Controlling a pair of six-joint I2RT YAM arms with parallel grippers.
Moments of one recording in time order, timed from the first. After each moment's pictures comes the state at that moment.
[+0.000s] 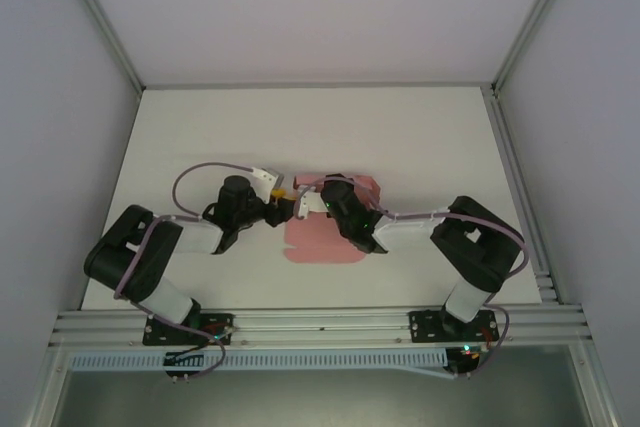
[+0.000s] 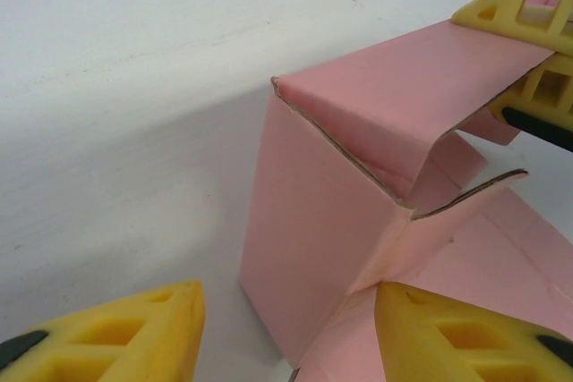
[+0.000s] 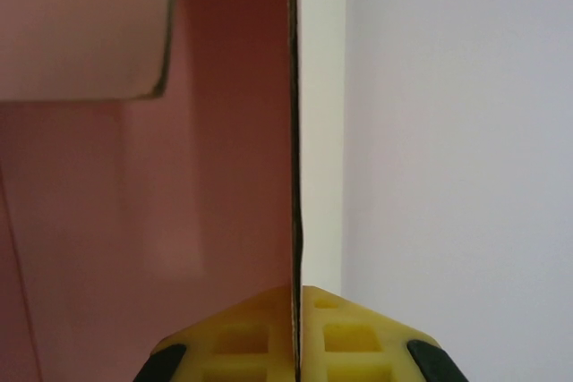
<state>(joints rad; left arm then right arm) -0.52 1.57 0.44 0.66 0.35 -0.14 0.94 1.69 0.74 0.47 0.60 -1.17</state>
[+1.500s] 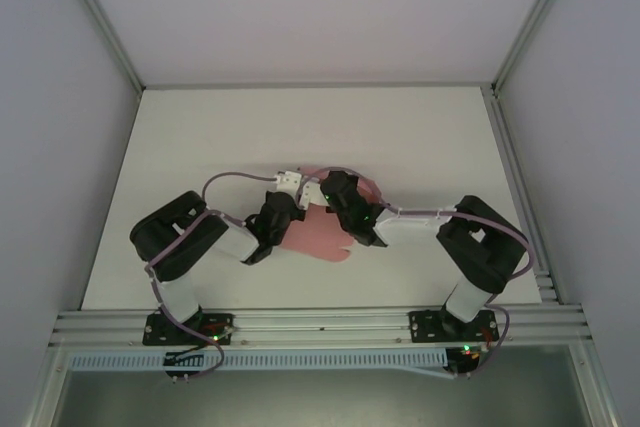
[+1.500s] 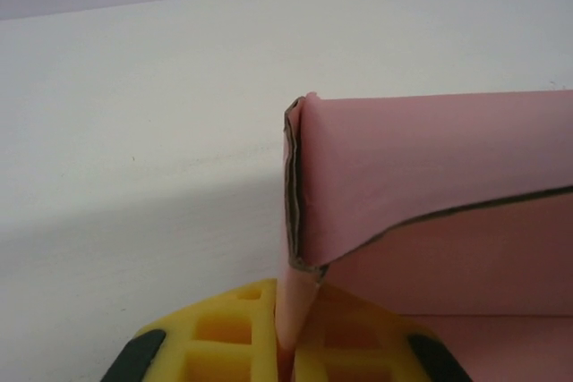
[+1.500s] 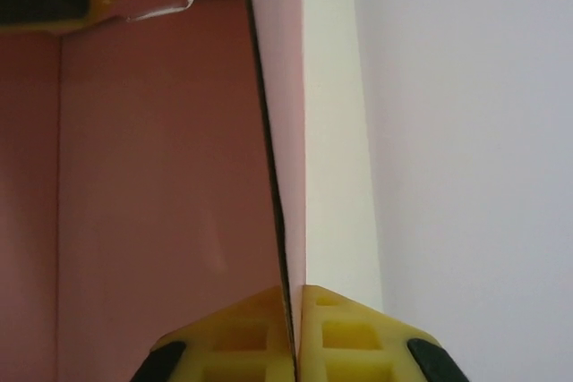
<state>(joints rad) -0.84 1.80 0.53 0.90 -0.50 -0.17 0.91 1.66 0.80 0.31 0.55 -0.97</state>
